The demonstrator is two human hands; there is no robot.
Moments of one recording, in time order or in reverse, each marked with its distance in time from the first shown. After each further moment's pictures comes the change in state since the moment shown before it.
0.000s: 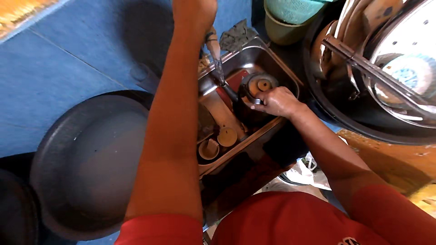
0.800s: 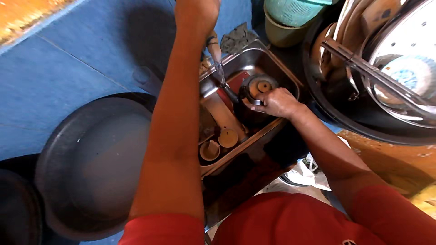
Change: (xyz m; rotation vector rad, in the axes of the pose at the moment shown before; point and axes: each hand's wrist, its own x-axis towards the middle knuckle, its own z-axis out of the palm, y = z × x) left_hand 0.001 0.003 -0.003 -0.047 -0.050 -0.069; right_hand 0.002 0.001 0.001 0.000 -0.014 0.008
